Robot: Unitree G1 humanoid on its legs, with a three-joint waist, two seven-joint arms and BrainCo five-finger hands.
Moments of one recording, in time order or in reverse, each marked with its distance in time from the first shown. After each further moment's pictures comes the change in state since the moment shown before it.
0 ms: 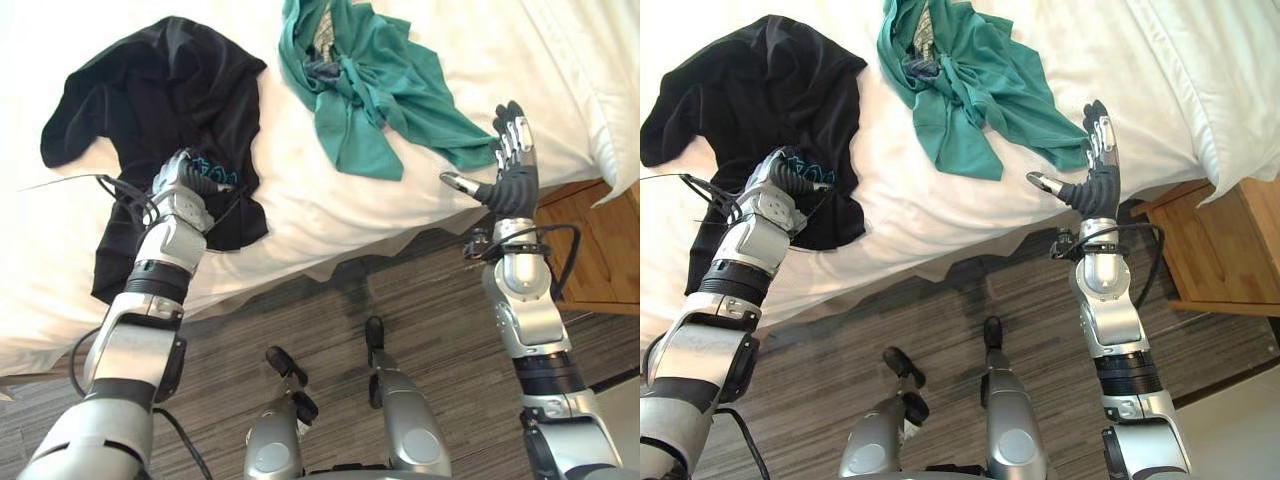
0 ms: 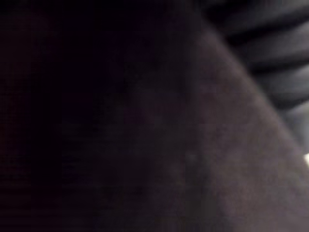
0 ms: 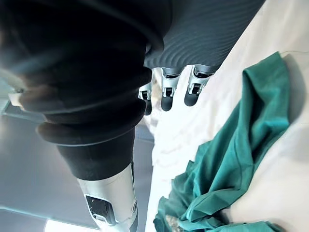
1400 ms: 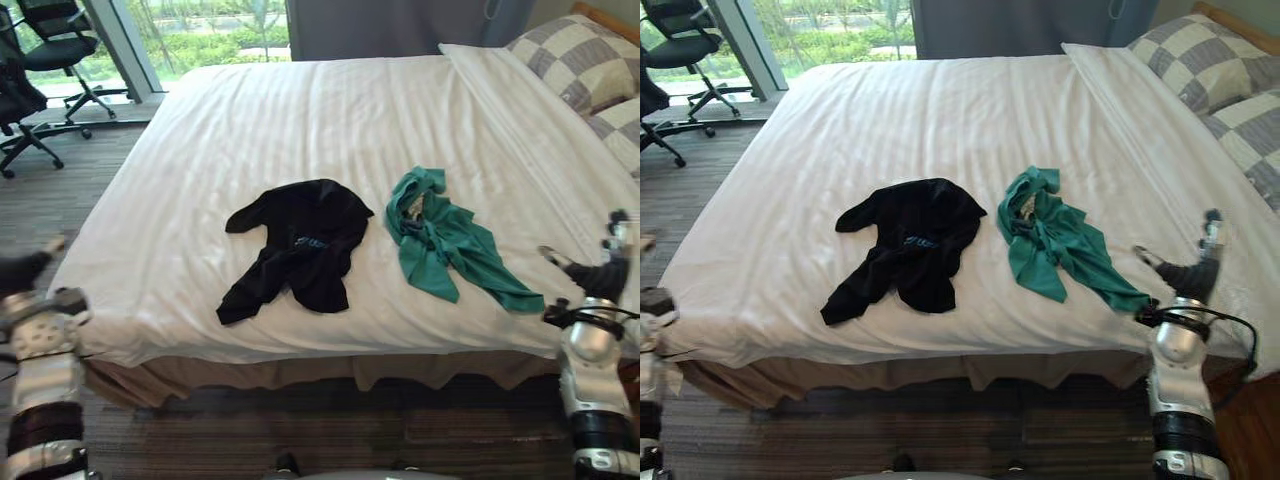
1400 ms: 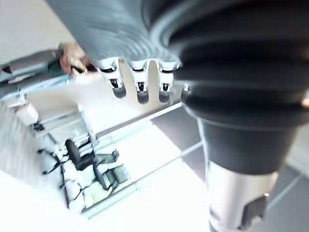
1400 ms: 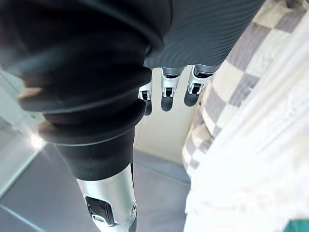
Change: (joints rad) left arm 0.666 0.141 0.439 -0.241 -0.639 -0.581 0.459; right arm 0.253 -0.062 -0.202 0.365 -0.091 -0.126 -0.145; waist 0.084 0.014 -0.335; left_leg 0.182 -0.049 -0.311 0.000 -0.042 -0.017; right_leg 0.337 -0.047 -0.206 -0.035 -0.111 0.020
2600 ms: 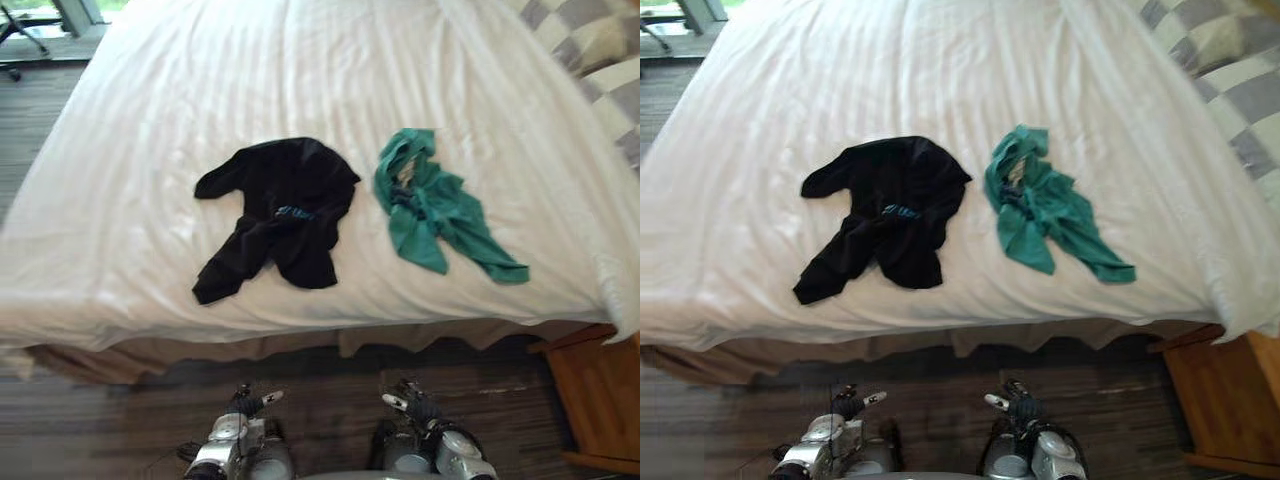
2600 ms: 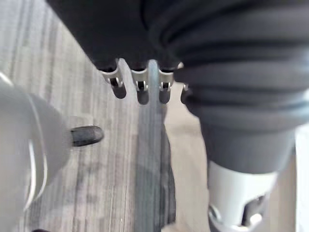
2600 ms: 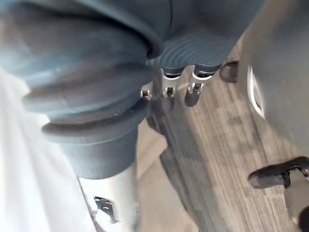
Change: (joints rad) left arm 0.102 -0.519 -0.471 0.519 -0.314 0.219 -0.249; right arm 0.143 0.376 0.094 0.688 0.357 0.197 0.505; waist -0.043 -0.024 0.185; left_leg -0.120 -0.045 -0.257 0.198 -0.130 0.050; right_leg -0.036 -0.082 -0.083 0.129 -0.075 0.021
